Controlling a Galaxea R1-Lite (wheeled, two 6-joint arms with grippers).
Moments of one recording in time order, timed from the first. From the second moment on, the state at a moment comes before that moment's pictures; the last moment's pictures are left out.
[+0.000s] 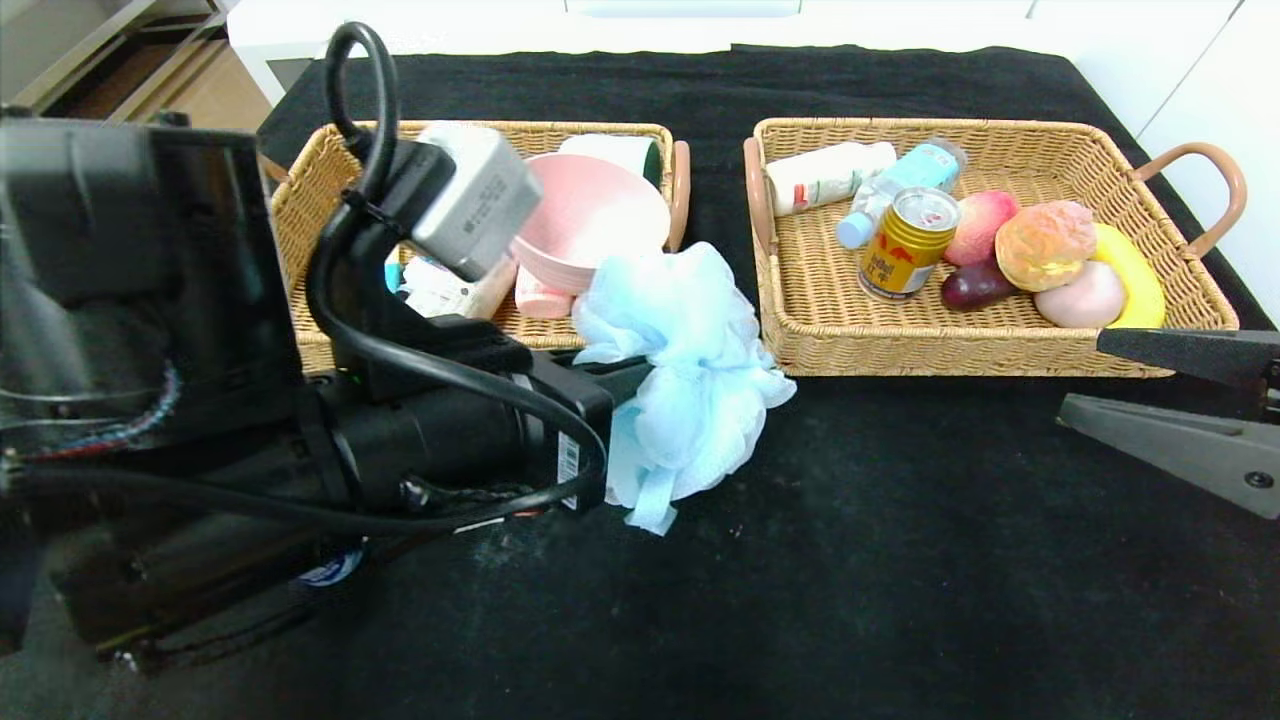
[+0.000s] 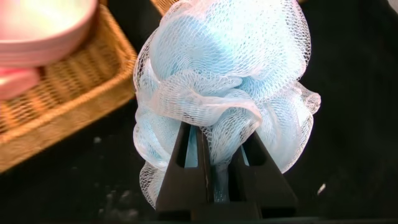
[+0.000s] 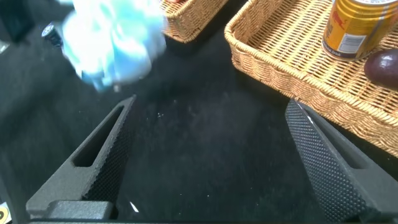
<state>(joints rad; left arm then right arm) -0.81 1.45 -0.98 -0.33 0.14 0.02 0.20 1.16 -0.79 -0.26 0.58 -0.05</state>
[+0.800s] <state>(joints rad) -0.44 1.32 -1.06 -0.33 0.12 0.00 0.21 1.17 -0.78 -0.26 0.58 -0.05</state>
